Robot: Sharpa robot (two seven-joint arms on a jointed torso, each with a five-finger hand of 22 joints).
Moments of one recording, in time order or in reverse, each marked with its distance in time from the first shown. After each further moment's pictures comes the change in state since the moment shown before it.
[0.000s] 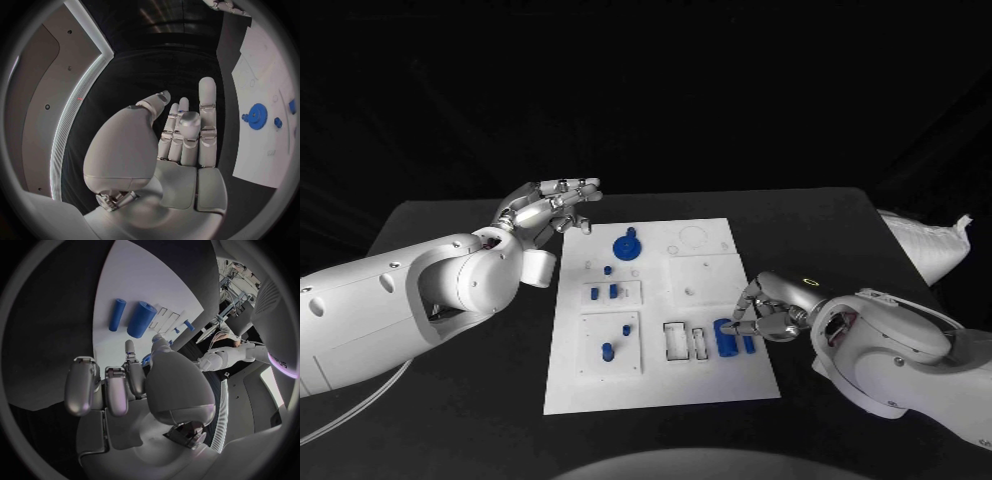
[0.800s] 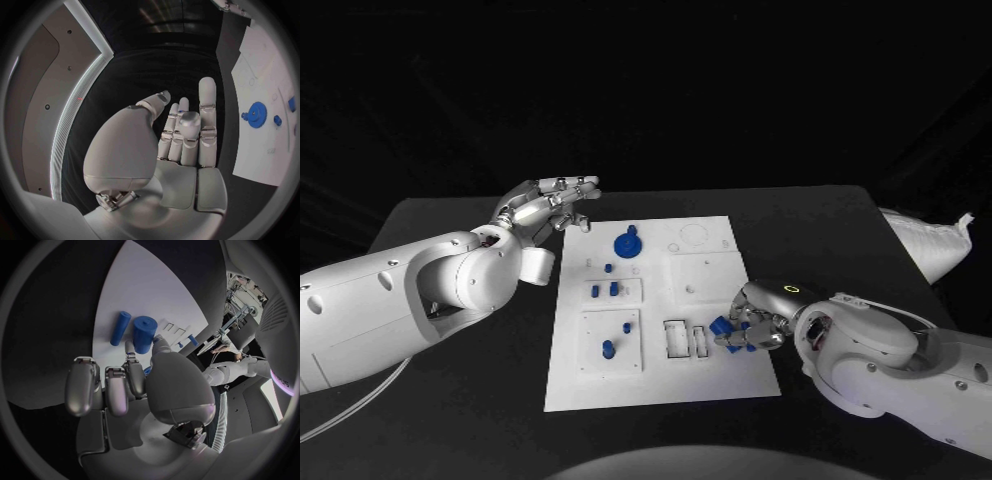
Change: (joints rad) left arm 0.000 -0.004 -0.001 0.000 0.000 0.002 0.000; left_hand 0.000 0.000 0.000 0.000 0.000 0.000 0.000 0.000 0.000 -0.004 -0.004 0.000 0.000 0.000 0.000 0.000 0.000 0.000 0.000 0.000 0.000 0.000; right arm -0.031 0.069 0.000 -0.052 -0.095 0.089 -0.033; right_hand -0.004 0.004 -0.006 0.000 0.000 0.000 0.000 0.008 0.010 0.000 0.000 0.008 0.003 0.000 0.000 0.004 0.000 0.000 0.000 0.000 0.005 0.006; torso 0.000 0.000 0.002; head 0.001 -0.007
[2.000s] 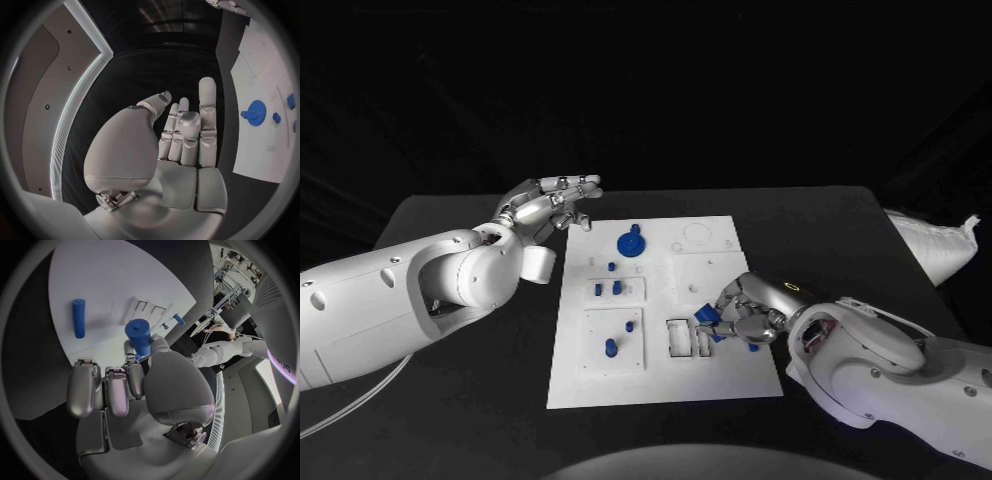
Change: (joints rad) left arm 0.000 -0.008 -0.001 0.002 0.000 0.002 -0.002; left_hand 0.007 0.007 0.004 -0.004 0.000 0.000 0.000 0.000 0.000 -0.004 0.004 0.006 0.001 0.000 0.000 0.000 -0.003 0.000 0.000 0.000 0.000 -0.002; right arm -0.018 0.014 0.023 0.063 0.104 -0.184 0.010; right_hand 0.067 0.058 0.033 -0.019 0.118 0.012 -0.012 0.047 0.043 0.013 -0.020 -0.006 0.003 -0.002 -0.020 0.015 0.000 0.000 0.007 -0.014 0.023 0.038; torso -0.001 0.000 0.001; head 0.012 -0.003
